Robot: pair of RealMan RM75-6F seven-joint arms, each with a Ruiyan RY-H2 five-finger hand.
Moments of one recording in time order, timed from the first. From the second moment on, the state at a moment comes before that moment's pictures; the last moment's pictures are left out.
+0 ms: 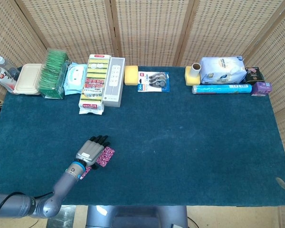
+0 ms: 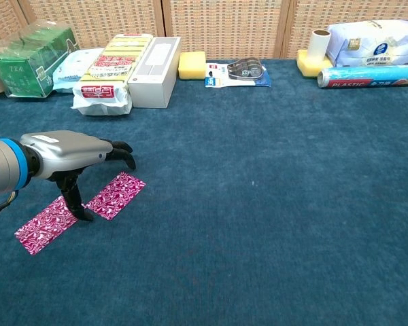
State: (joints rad) left arm -0.86 -1.50 0.03 -1.75 0.67 0.99 0.76; right arm -0.07 -0.87 0.10 -1.82 -1.37 1.55 0.16
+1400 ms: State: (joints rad) left arm -0.86 -1.54 0.04 -1.73 0.69 1.04 0.78; right arm -0.07 -0.87 0.10 -1.82 -1.38 1.55 0.16
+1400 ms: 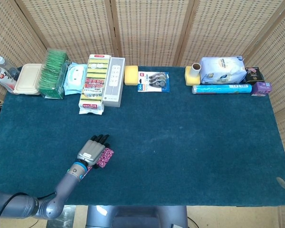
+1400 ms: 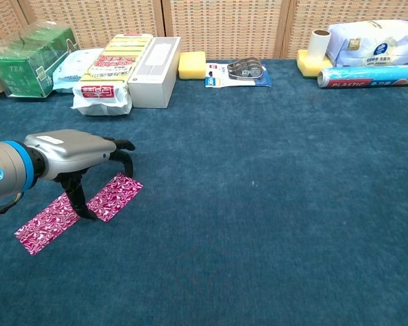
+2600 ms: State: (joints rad) left arm -0.79 -1.33 0.10 -1.92 0.91 1.07 0.69; right arm -0.07 -0.87 0.10 -1.83 -1.37 1.54 0.14
